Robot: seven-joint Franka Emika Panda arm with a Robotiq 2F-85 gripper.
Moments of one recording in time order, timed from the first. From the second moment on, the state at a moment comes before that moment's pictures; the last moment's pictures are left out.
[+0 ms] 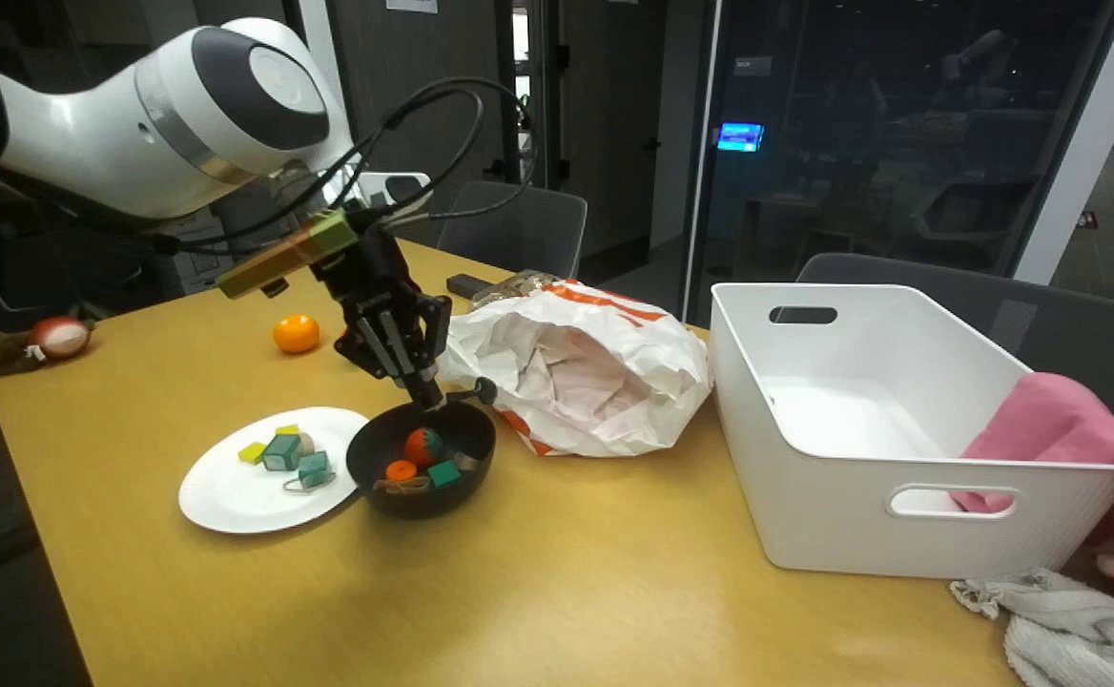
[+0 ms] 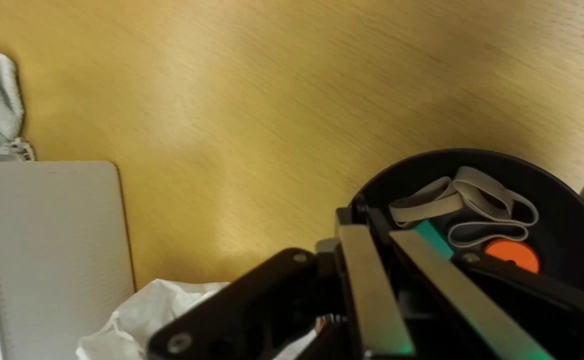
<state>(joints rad) 0.02 -0.21 0.09 -2.26 -0.48 1.87 0.14</state>
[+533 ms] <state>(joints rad) 0.02 -0.21 0.09 -2.32 -0.50 1.82 0.16</state>
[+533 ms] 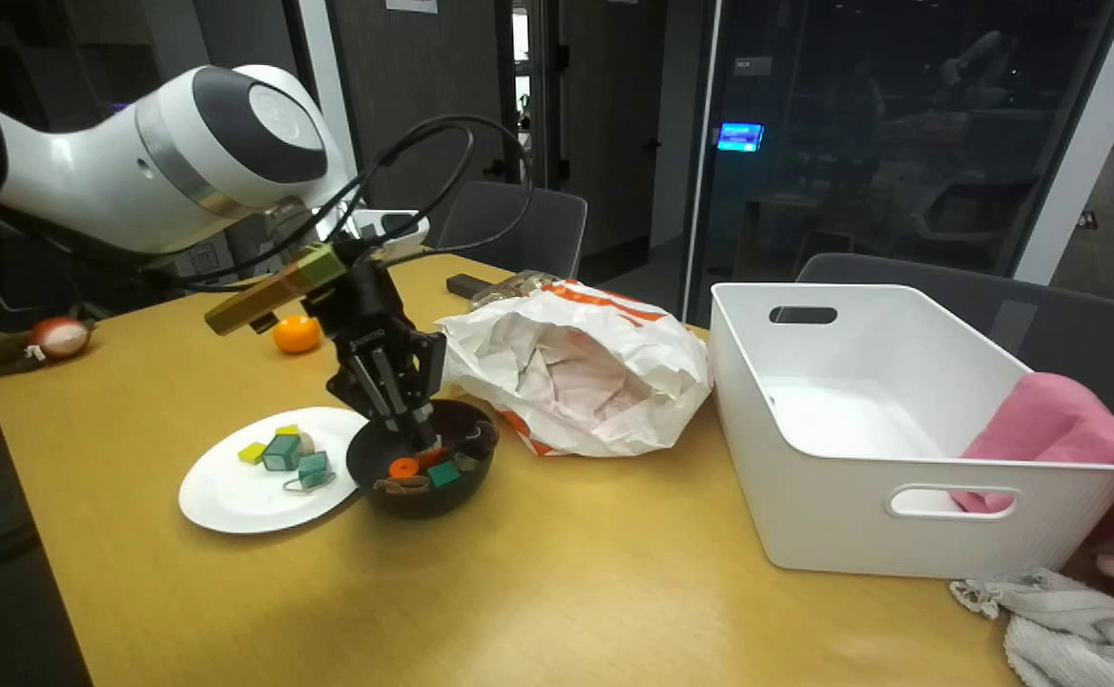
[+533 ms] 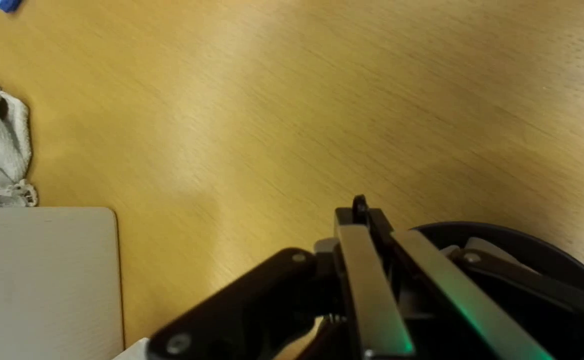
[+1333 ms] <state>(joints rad) 0.02 -0.15 0.09 -2.32 -0.48 1.85 0.15</state>
